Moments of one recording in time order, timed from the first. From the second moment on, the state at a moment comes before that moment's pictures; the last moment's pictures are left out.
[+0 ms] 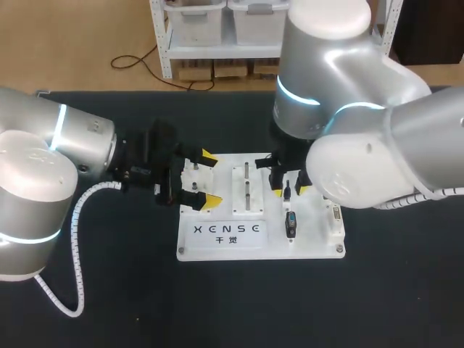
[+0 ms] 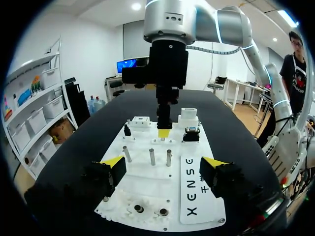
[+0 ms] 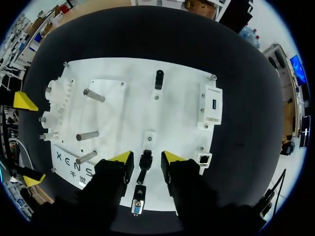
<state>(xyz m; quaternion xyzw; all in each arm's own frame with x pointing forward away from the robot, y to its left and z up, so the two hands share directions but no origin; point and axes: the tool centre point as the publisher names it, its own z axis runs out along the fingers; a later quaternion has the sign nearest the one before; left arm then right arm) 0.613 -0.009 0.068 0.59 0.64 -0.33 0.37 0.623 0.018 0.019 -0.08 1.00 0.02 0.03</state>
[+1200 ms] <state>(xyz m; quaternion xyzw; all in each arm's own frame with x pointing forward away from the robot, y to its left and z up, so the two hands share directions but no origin) 0.613 -0.009 0.068 0.59 0.64 -0.33 0.37 0.628 -0.024 0.057 -0.05 1.00 0.02 0.03</state>
